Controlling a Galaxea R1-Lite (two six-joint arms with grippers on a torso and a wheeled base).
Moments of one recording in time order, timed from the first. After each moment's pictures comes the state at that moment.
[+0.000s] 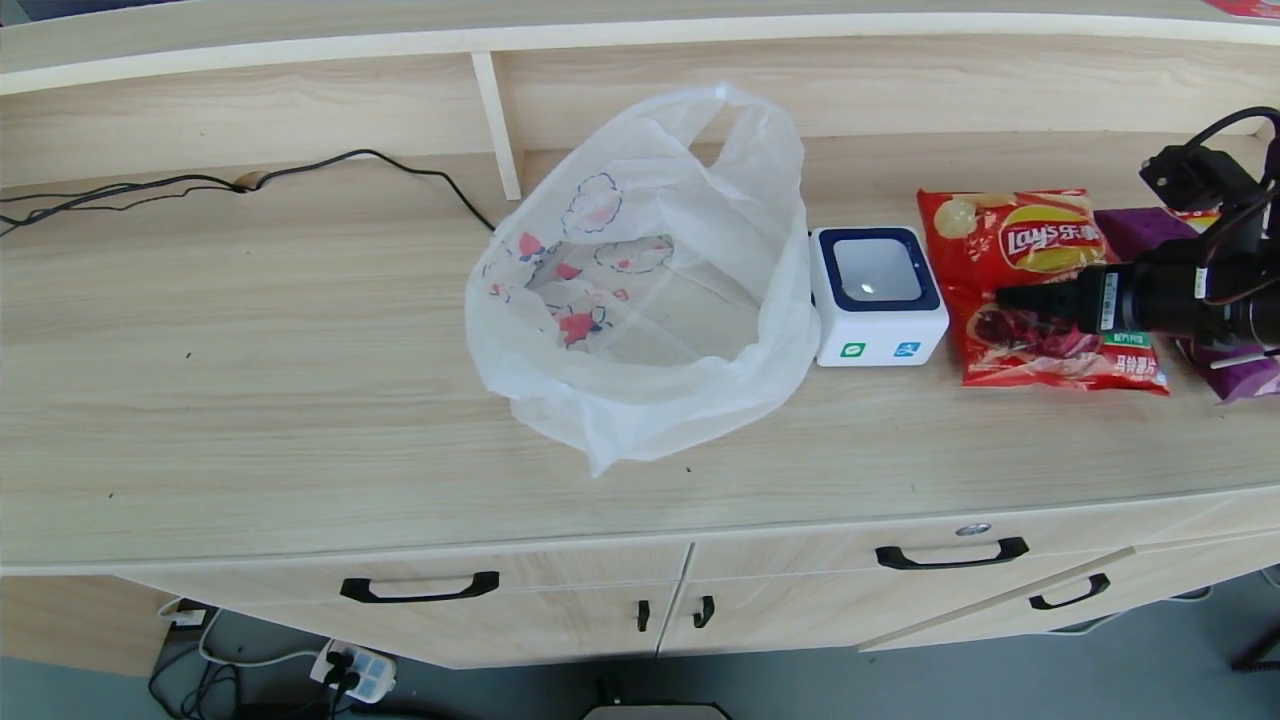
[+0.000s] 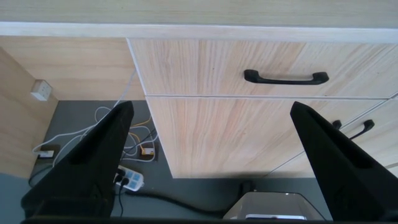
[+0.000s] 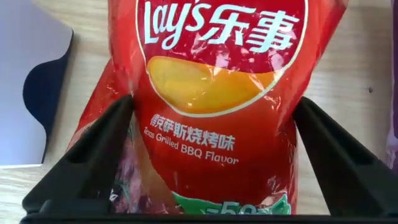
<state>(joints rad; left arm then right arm) 0.00 0.00 0.00 -0.03 0.00 0.02 -0.08 1.67 -1.26 -0.08 0.21 -0.13</state>
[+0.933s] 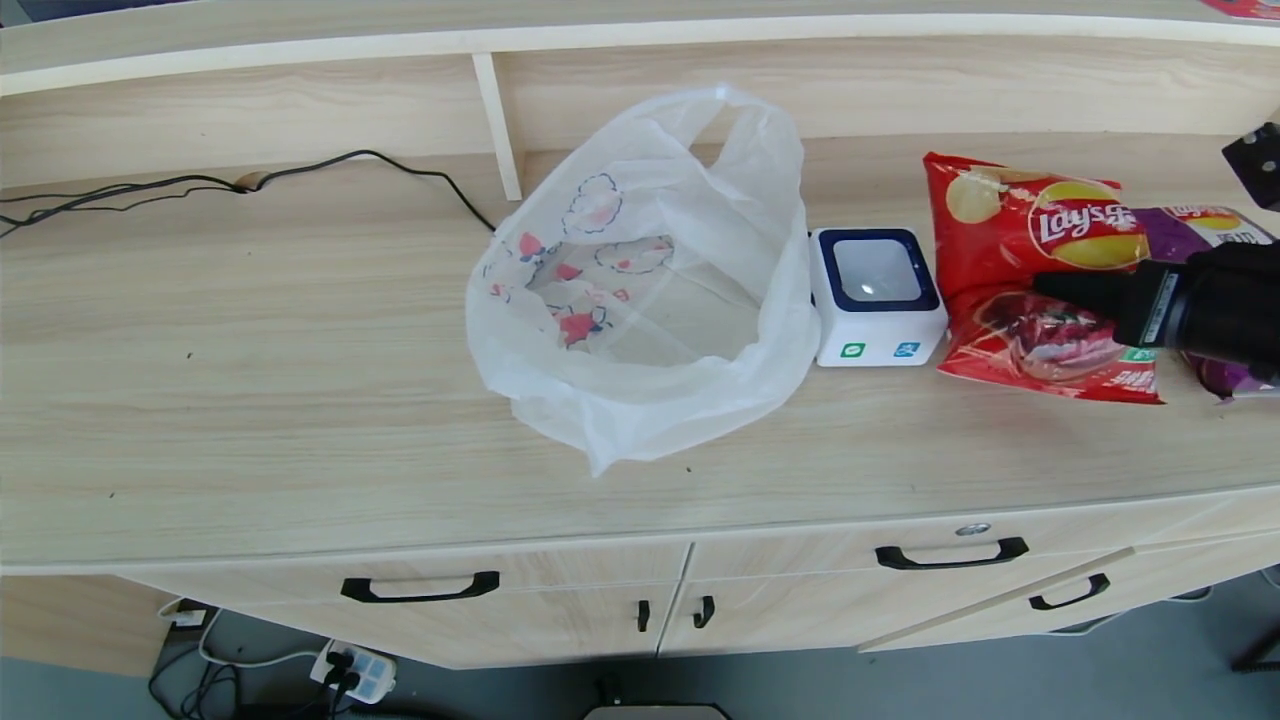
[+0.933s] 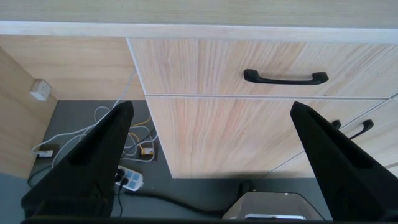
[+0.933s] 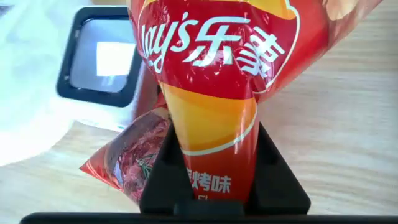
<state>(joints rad) 0.00 0.00 0.00 -0.03 0.00 0.02 -0.01 1.45 -0.97 -0.31 0.35 0.05</state>
